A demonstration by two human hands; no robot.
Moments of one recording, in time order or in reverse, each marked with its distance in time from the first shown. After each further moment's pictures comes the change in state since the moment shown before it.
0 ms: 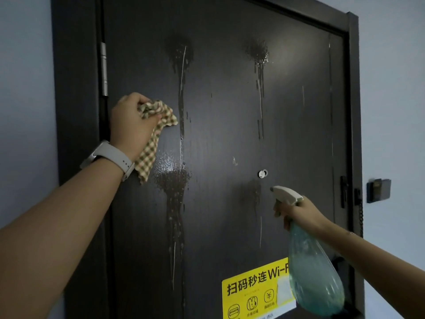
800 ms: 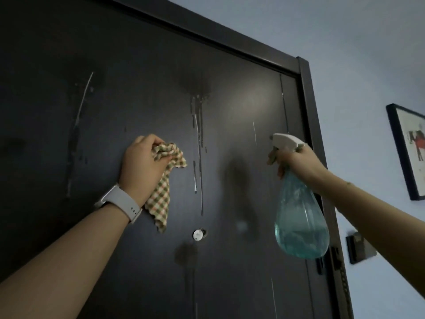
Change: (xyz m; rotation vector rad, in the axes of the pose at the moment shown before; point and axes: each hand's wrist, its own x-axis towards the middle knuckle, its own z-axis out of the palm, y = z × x) left_hand 0.002 0.096 0.203 -0.039 -0.006 0.100; right_hand 0.160 -0.055 -0.189 0.129 0.251 -0.390
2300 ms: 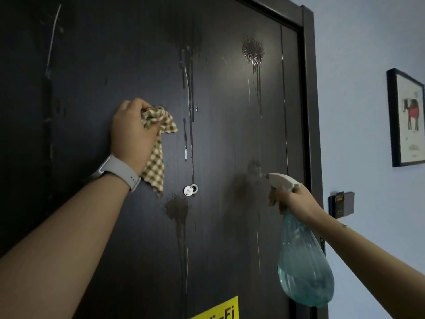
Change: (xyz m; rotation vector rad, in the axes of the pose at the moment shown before) left_hand -0.026 0.000 0.012 0.081 0.066 -0.024; right_hand -0.114 0.099 0.004 -0.138 -0.125 0.280
